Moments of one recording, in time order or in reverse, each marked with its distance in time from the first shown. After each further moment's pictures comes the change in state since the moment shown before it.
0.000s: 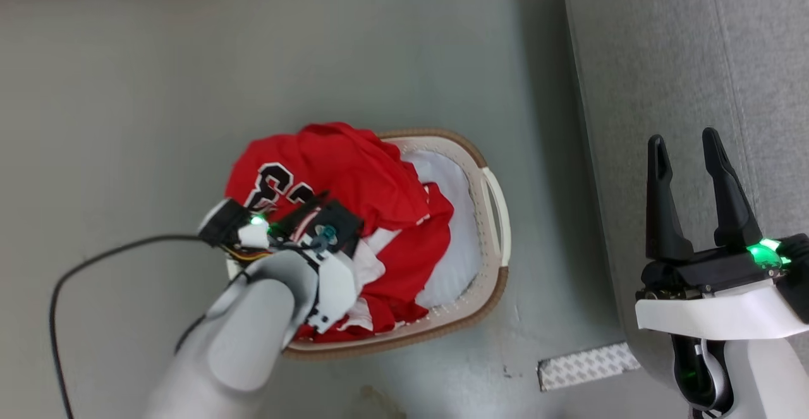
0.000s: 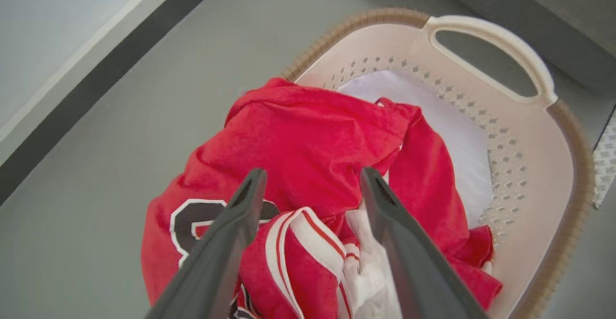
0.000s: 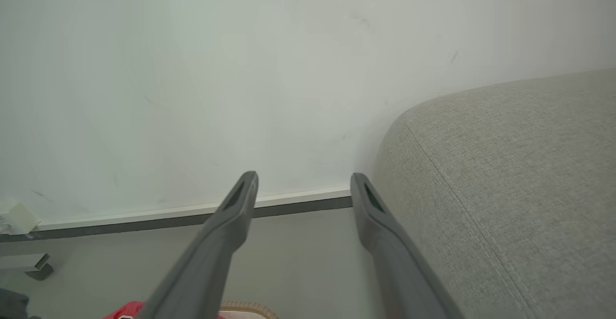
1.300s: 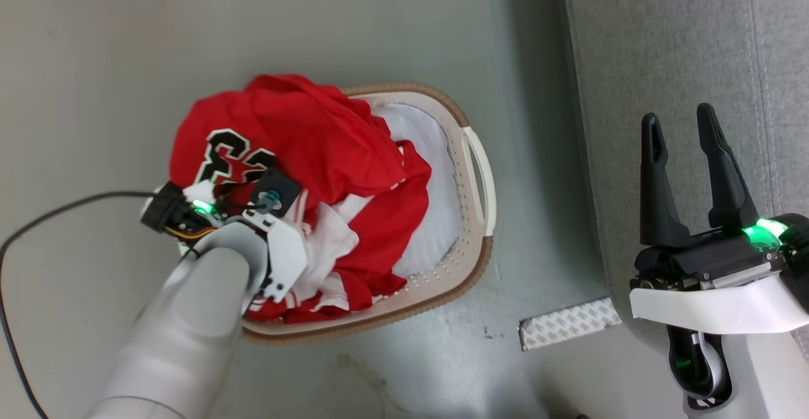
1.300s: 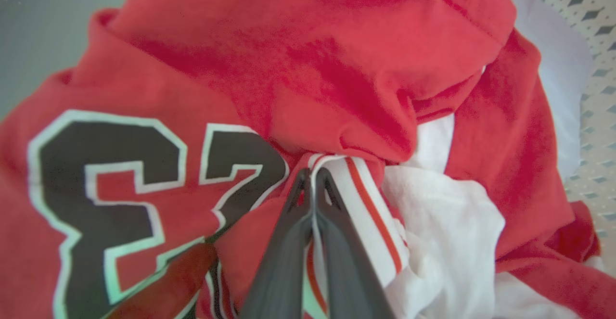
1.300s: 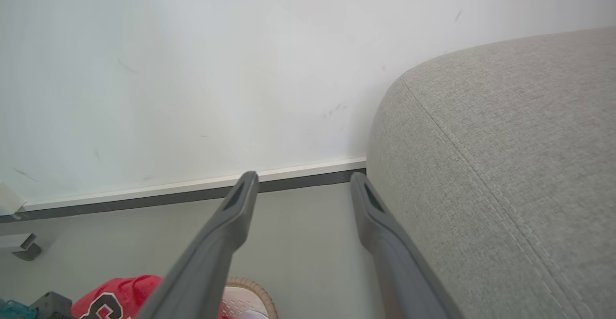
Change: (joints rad) left arm -0.228 0.034 -0.012 0.432 -0.053 0.049 -0.111; right arm -0.037 0.000 0.039 -0.054 0.031 0.000 0.000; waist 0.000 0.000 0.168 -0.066
